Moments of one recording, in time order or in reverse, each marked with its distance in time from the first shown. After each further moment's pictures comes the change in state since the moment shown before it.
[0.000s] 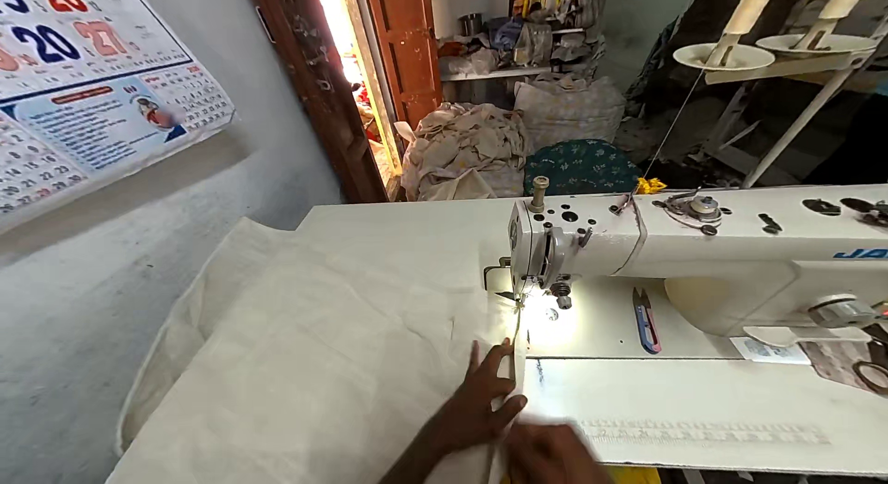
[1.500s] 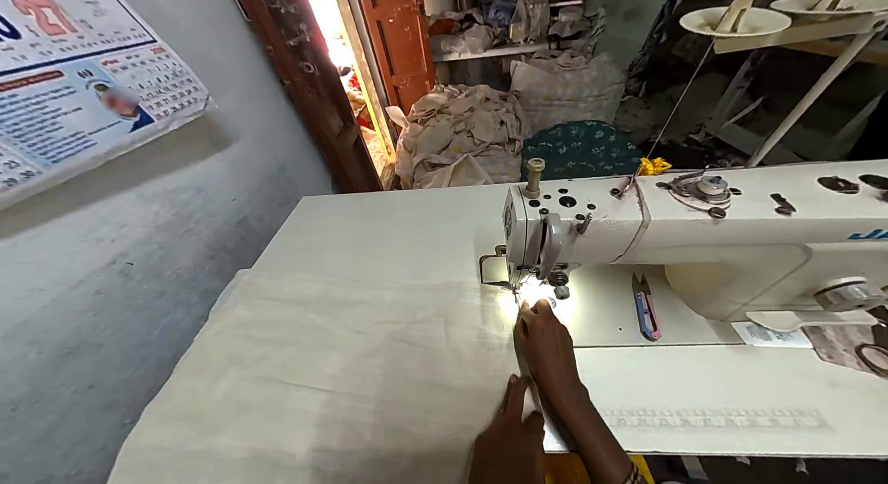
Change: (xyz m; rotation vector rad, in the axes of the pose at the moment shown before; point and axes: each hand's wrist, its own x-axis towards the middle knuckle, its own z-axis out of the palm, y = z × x) left_hand -0.019 0.099 0.046 0.294 -0.059 -0.529; right_hand 0.118 0.026 -0.014 -0.626 0.549 0.151
